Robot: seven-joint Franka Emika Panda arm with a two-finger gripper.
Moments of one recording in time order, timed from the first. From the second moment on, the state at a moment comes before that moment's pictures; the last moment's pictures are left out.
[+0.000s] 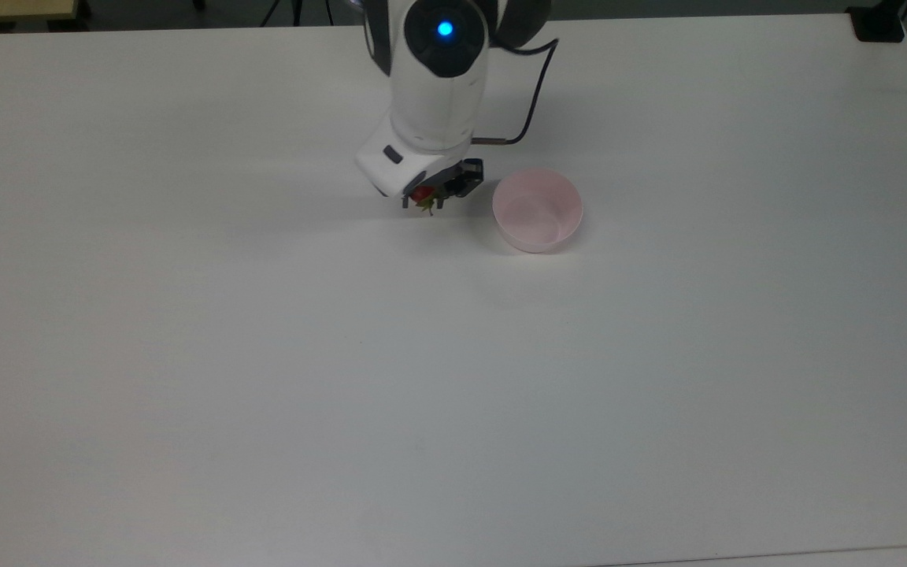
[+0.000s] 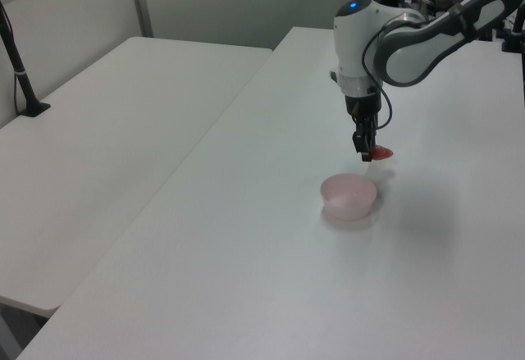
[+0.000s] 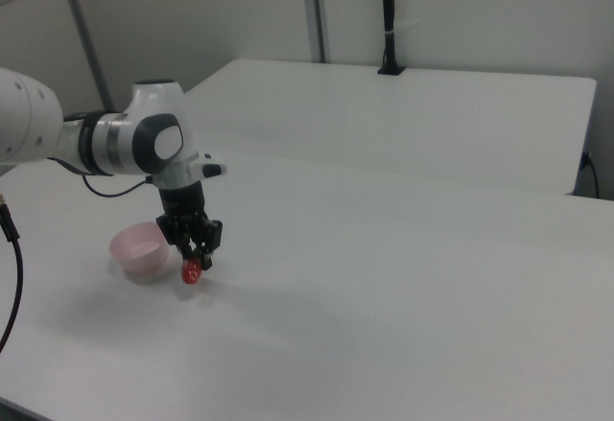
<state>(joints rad) -0.03 0.28 0.19 -1.93 -0.14 2.07 0.18</state>
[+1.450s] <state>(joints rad) -0.07 -0.04 0.06 -1.64 -0.07 1.63 0.30</state>
